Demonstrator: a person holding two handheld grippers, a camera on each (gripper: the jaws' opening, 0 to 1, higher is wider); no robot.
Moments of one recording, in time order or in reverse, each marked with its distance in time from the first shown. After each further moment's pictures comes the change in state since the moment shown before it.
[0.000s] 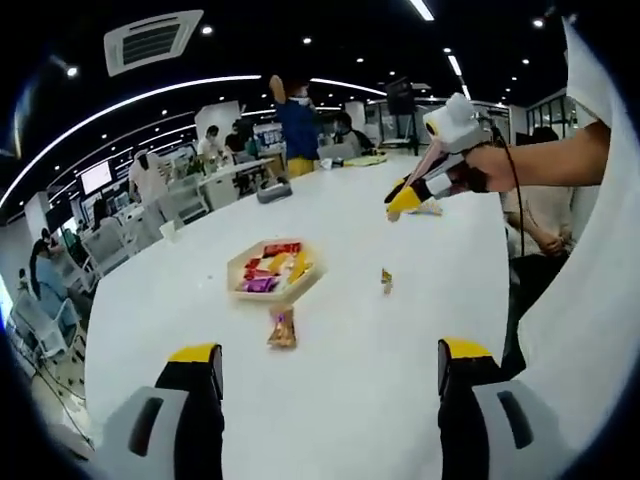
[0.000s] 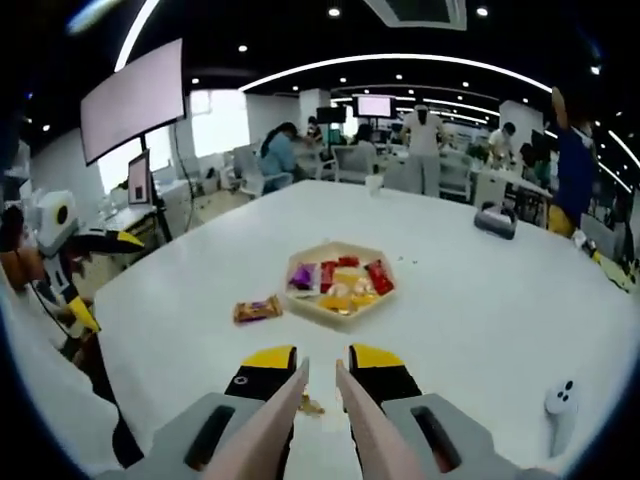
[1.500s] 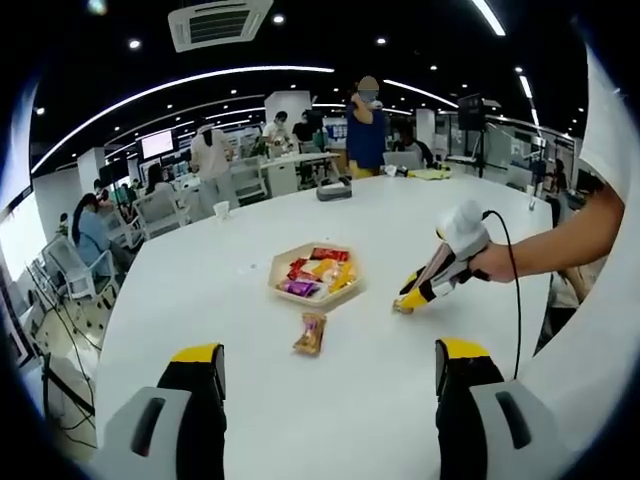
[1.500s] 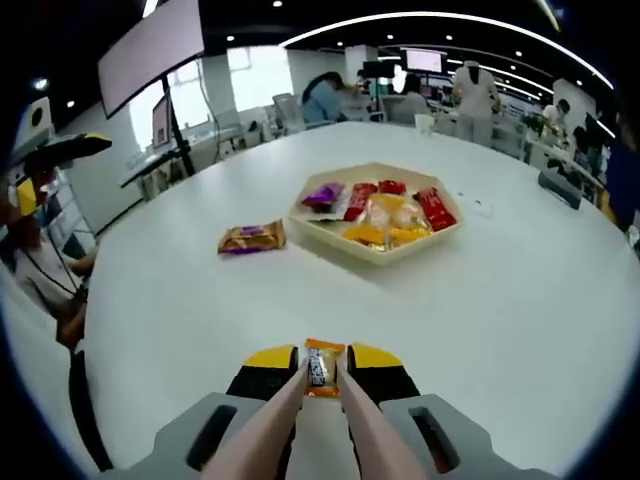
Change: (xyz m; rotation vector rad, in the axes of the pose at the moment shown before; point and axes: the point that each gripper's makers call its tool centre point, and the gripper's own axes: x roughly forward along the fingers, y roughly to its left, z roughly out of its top) left arm -0.005 0.015 0.025 -0.193 -0.017 0.207; right arm 0.094 -0.004 -0.078 -0.042 0.154 0.189
